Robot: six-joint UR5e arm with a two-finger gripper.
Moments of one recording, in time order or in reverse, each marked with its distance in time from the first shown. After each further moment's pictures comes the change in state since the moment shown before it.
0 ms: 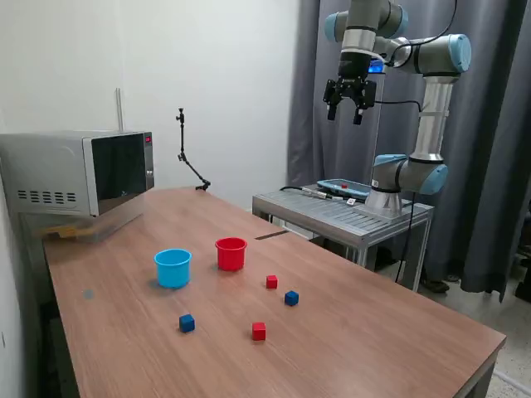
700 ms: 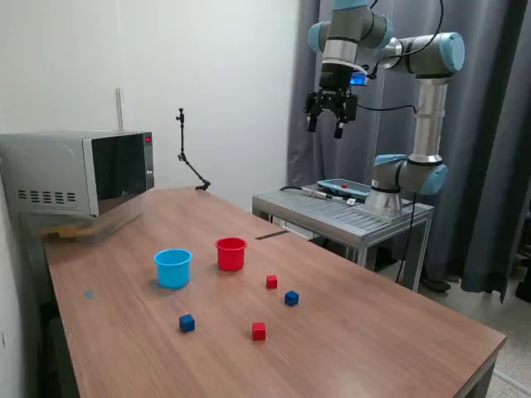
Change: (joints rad) arm -0.008 0.146 -0.069 -0.107 -0.015 -0.051
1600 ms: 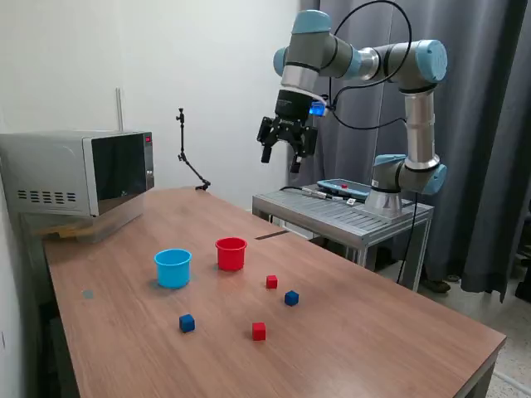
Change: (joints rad) arm 0.005 0.325 -0.222 -0.198 0.001 -0.158
